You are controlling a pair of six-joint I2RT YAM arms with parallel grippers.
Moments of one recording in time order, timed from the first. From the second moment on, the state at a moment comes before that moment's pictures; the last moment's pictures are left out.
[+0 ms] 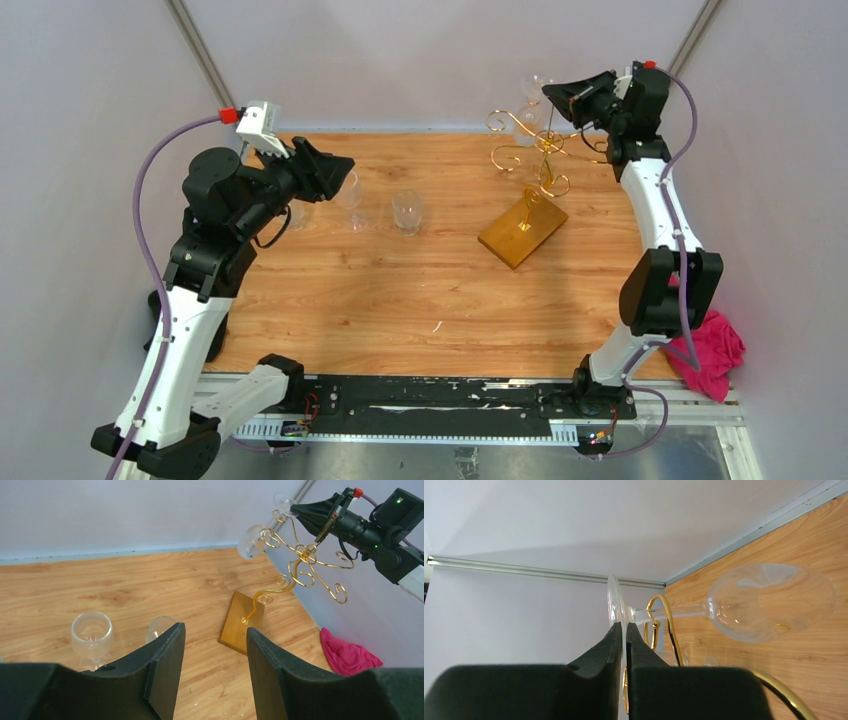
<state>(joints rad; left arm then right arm) -0.32 0.95 1.37 -0.45 0.22 -0.37 -0.06 1.68 1.61 0.01 -0.59 1.23</state>
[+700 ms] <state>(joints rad) -0.32 0.96 1.36 -0.43 0.26 -0.38 -0.10 1.56 1.58 -0.05 -0.58 1.18</state>
